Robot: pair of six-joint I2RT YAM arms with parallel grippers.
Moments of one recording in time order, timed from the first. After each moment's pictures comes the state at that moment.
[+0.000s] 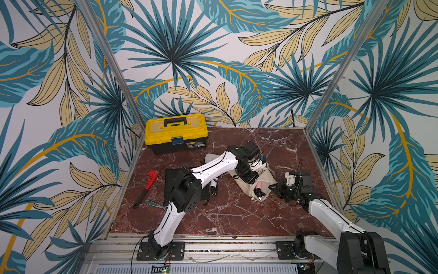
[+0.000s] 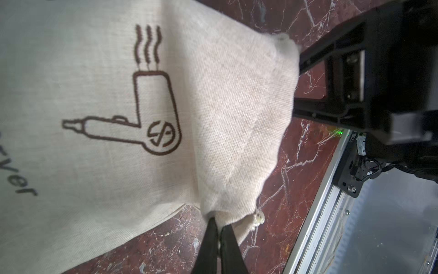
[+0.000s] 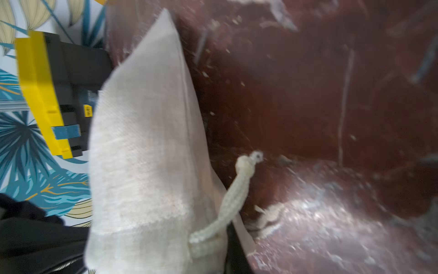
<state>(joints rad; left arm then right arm) -0.85 2.19 2.00 -1.04 0.40 0.03 -0.03 1.11 0.41 -0.21 -0.52 0.78</state>
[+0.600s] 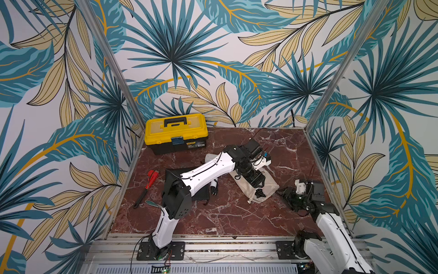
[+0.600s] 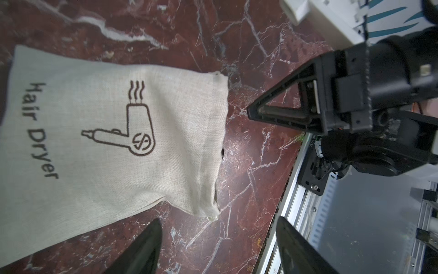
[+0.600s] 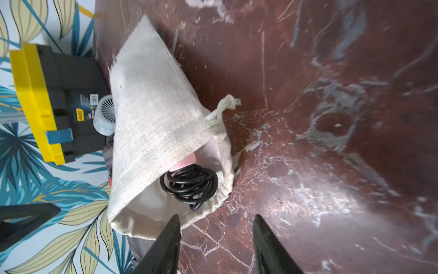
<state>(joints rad) -0.91 2.00 1.94 -1.00 0.39 -0.04 -0.22 0.79 0.42 -0.58 -0.55 0.70</state>
